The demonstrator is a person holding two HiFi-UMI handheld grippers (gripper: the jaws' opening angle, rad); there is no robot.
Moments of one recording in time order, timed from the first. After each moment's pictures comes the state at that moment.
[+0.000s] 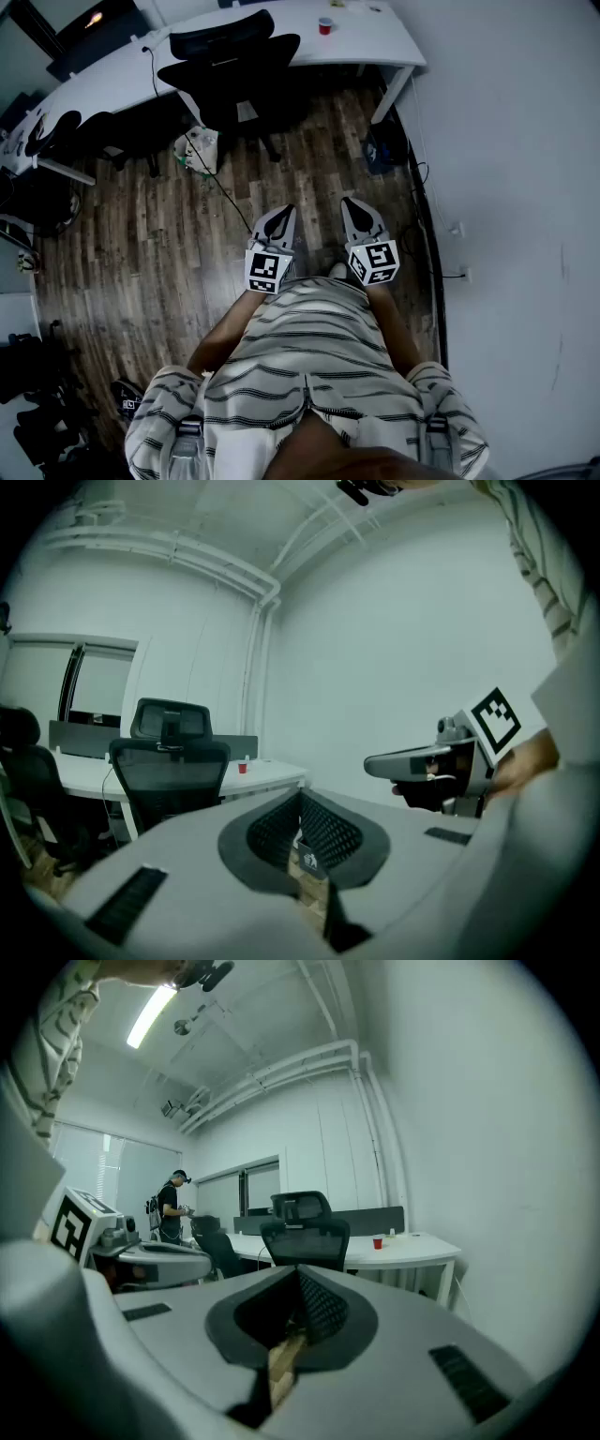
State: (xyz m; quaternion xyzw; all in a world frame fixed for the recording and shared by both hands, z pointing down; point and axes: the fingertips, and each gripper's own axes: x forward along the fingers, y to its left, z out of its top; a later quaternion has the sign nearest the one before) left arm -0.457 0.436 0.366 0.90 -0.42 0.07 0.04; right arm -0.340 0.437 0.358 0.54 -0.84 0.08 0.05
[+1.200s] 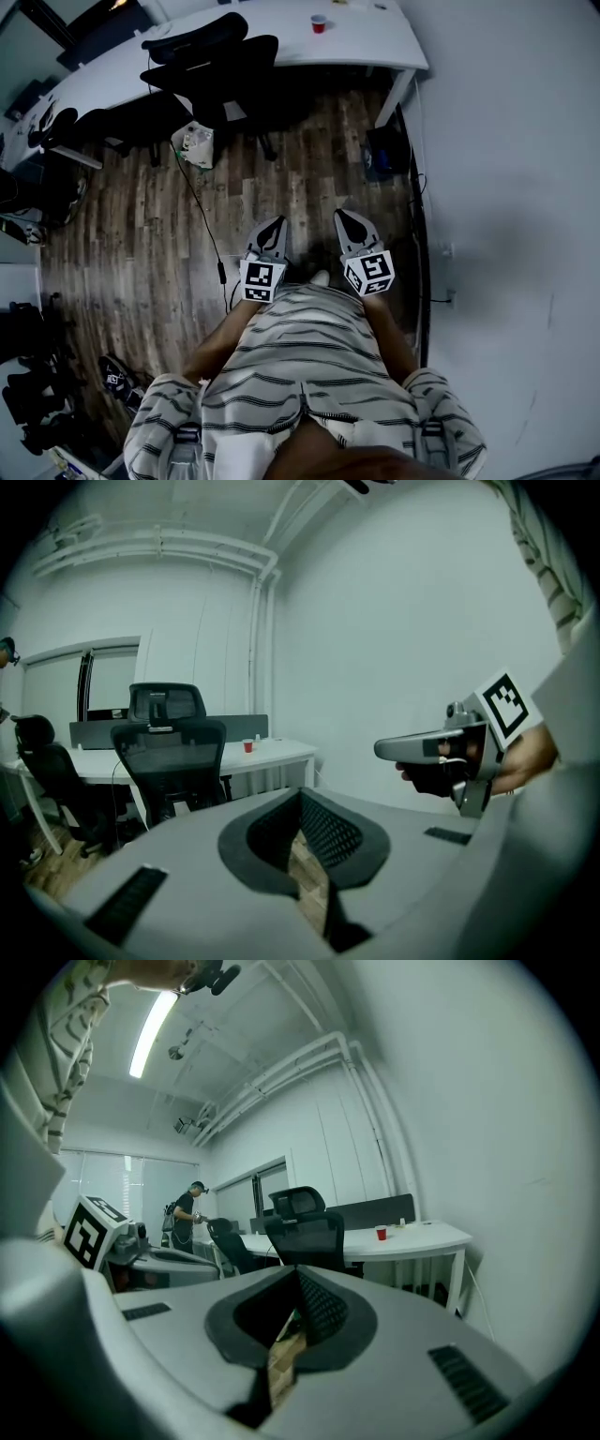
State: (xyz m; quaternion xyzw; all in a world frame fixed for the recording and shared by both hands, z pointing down) left arm -0.333 0.411 0.407 0.86 -0.49 0.14 0.05; right arm -0.209 0.403 0.391 0.47 -0.88 0.10 0.03
